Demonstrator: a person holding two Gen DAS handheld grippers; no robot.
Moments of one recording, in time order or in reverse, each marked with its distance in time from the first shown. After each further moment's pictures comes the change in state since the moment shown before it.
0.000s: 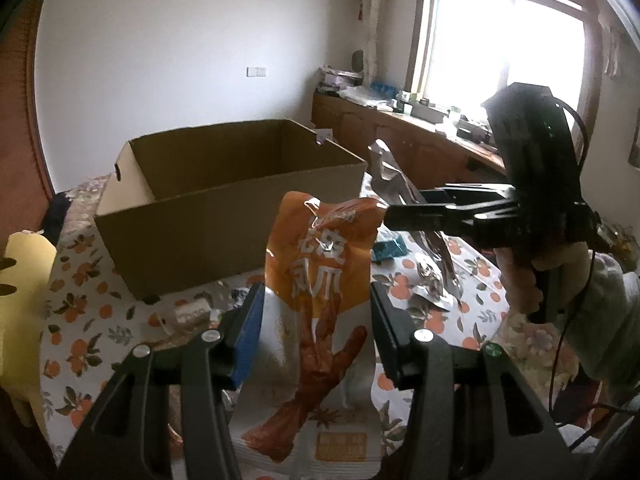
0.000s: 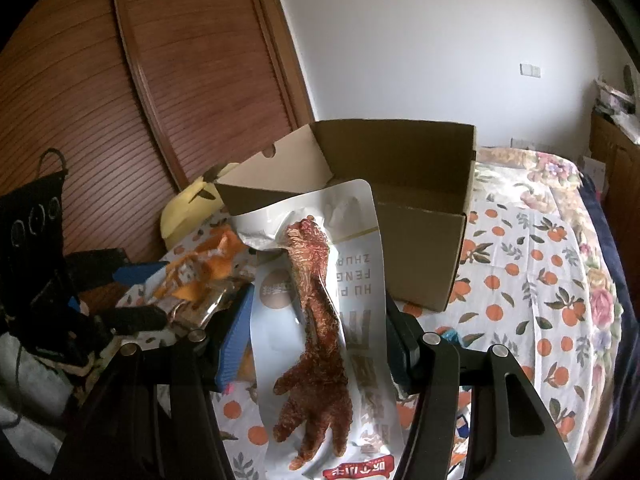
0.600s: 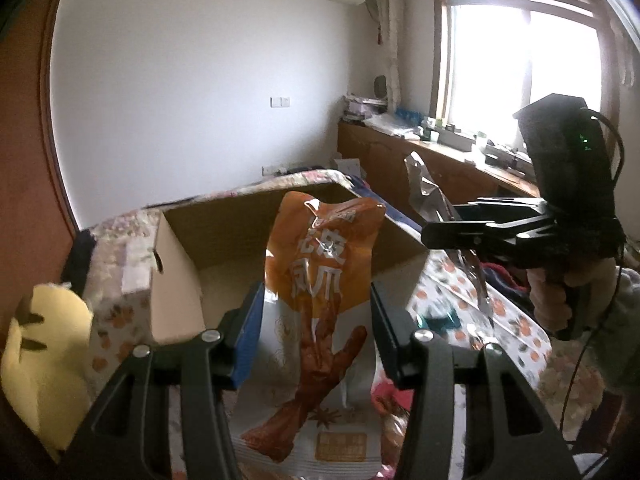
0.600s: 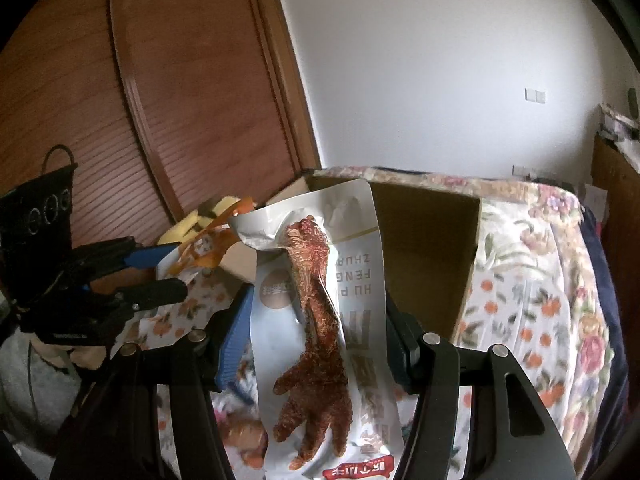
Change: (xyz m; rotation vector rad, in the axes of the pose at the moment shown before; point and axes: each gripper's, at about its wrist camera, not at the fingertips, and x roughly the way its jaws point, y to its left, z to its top) left arm 0.013 0.052 0.086 0.021 -0.098 0.101; right arm 0.011 -0.011 0.089 -0.037 -0.059 -0.008
